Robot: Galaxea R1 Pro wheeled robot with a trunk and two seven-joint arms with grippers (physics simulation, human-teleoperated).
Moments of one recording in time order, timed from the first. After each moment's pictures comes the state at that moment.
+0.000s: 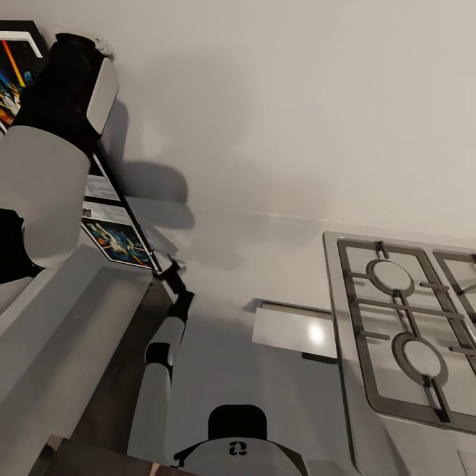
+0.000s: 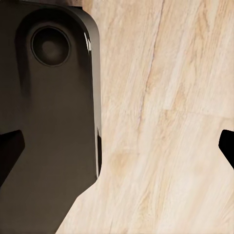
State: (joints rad) left arm -1.88 0.00 -0.10 -0.61 0.04 0.72 0.69; right arm -0.10 -0.04 0.01 0.05 0.00 -0.51 -0.13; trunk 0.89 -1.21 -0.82
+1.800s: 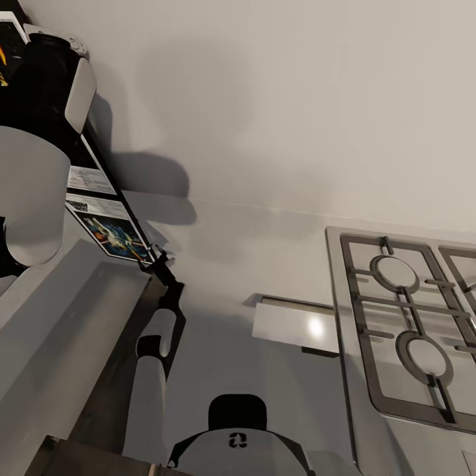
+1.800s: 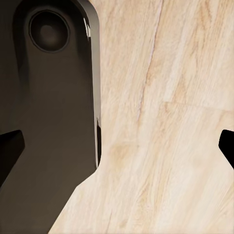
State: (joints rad) left arm -1.88 0.06 -0.10 -0.61 0.04 0.72 0.69; right arm -0.10 -0.04 0.01 0.05 0.00 -0.51 -0.13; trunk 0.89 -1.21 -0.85
